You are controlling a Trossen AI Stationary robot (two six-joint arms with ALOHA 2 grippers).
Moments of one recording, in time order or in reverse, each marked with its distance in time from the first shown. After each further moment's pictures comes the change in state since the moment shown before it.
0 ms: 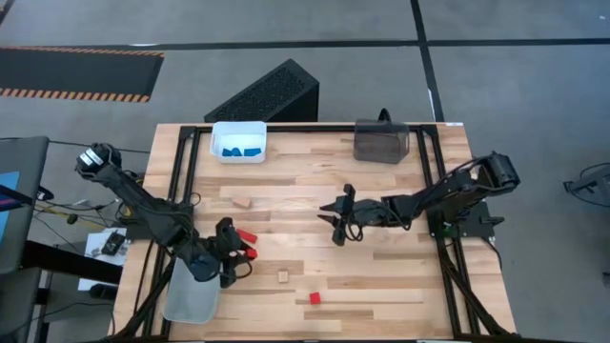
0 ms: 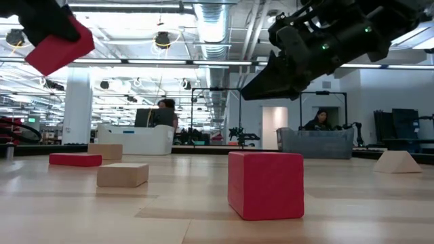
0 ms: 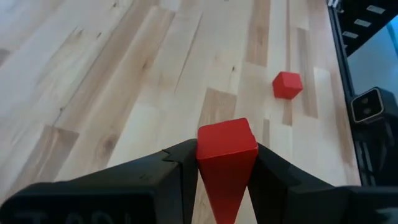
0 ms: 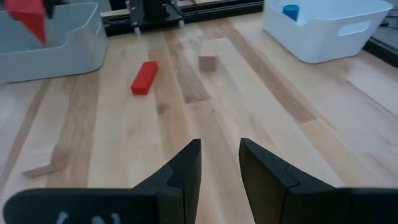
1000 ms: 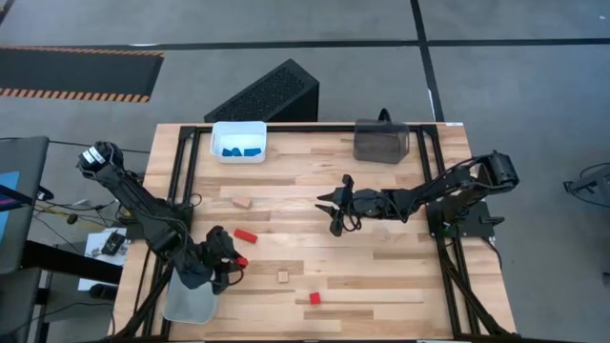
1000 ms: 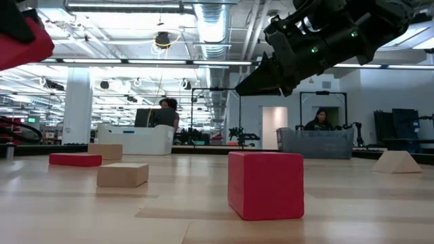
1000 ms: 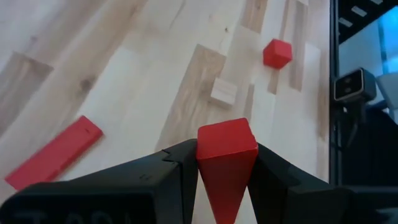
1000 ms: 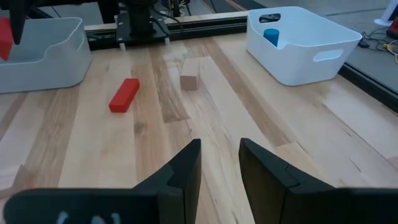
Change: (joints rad) left arm -0.095 0.000 0.000 -0.092 0.046 -0.261; right arm -0.074 0.000 0.000 0.064 -0.028 -0.094
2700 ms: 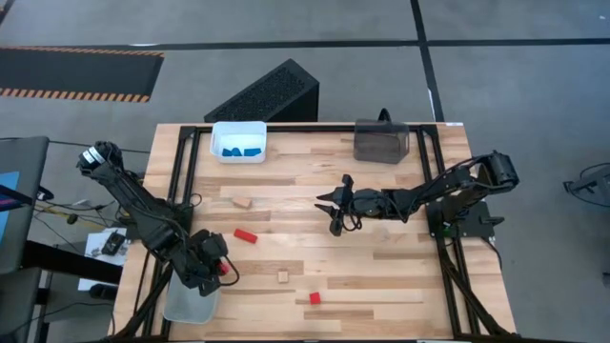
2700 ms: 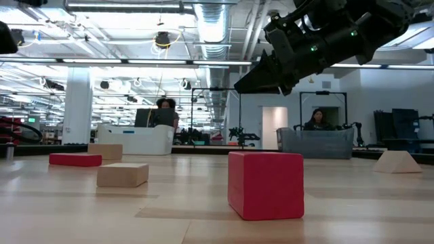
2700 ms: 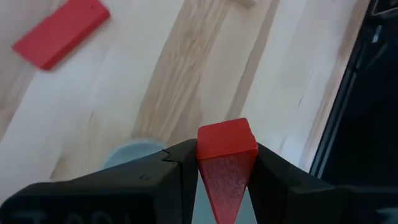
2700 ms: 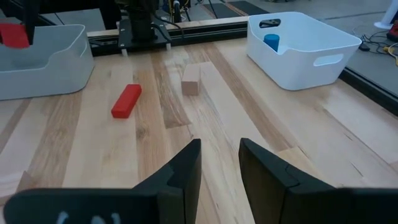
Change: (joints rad) left arm 0.001 -0.001 0.107 -0.323 0.330 -0.175; right arm 0.000 0.000 0.000 0.020 -0.001 0.001
